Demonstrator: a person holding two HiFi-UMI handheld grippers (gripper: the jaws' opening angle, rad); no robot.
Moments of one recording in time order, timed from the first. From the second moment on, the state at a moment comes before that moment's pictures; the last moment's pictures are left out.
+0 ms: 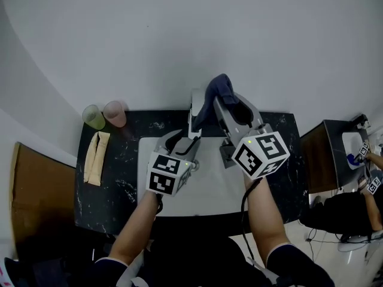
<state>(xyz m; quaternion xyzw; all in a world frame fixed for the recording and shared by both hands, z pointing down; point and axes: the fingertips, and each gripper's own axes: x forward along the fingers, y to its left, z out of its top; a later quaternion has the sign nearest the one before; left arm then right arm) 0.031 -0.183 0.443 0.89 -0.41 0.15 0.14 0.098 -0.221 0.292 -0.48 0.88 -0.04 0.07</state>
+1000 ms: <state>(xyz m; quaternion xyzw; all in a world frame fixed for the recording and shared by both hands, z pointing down) 0.041 -0.190 0.458 0.89 -0.39 0.12 0.19 0.071 -0.302 0.373 -0.45 0.89 -0.07 -0.03</state>
